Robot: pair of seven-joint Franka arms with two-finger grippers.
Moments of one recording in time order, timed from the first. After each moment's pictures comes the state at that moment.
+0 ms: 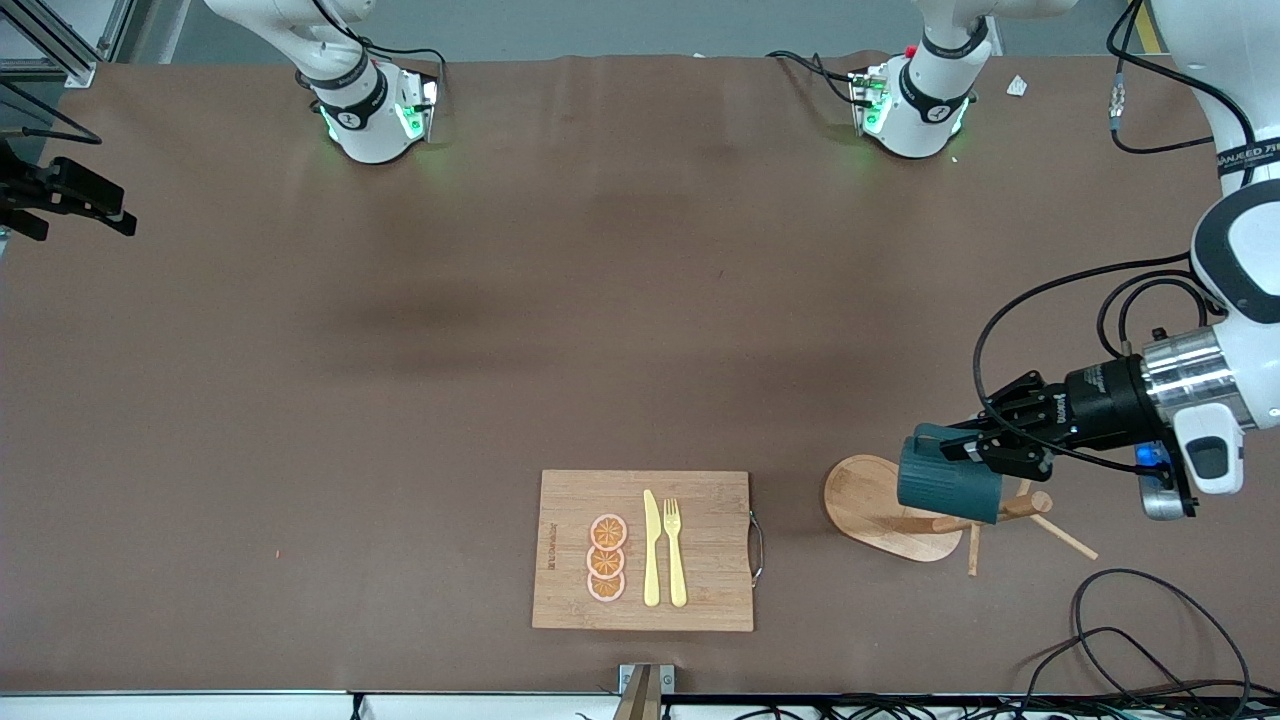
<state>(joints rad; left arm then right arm) -0.12 0.47 0.12 -1.29 -0.87 1.78 -0.80 -0.04 -0.08 -0.05 -1.61 0.01 1.47 -0.12</state>
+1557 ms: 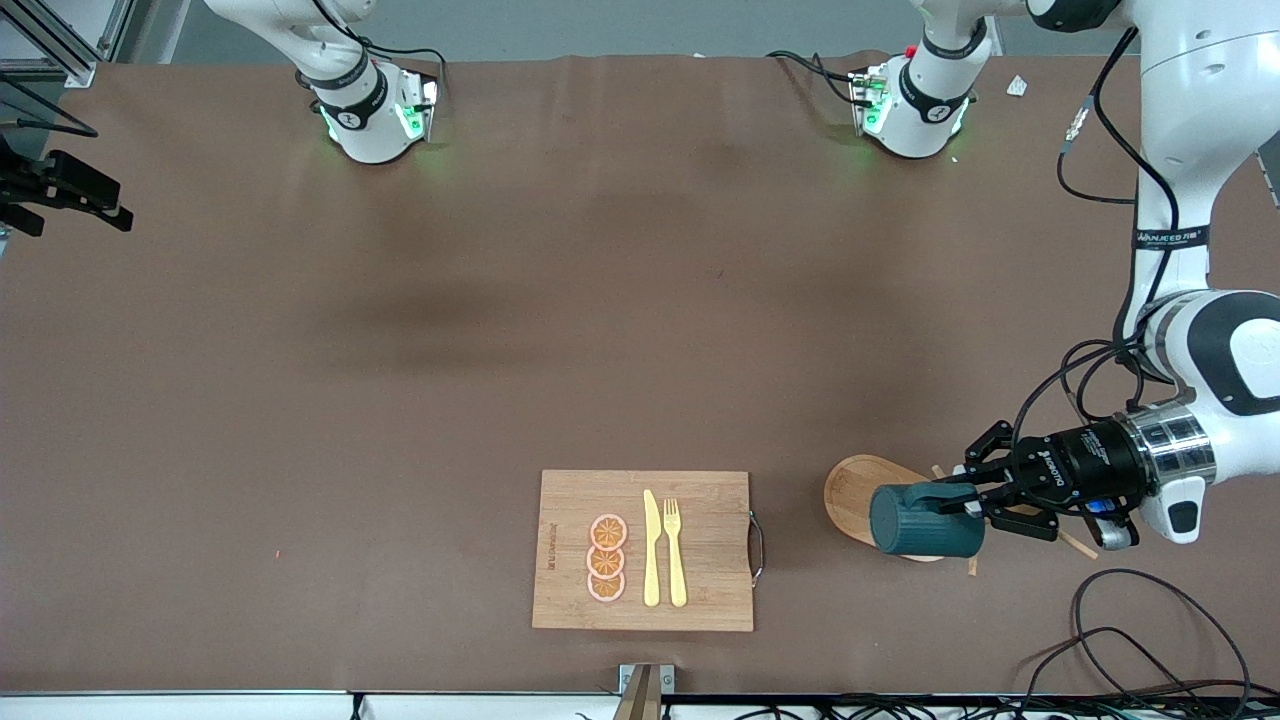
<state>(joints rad) -0.04 0.61 0.12 -1.37 -1.37 1.79 -0.81 -0.04 -0.10 -0.05 -1.61 0.01 1.47 -0.12</state>
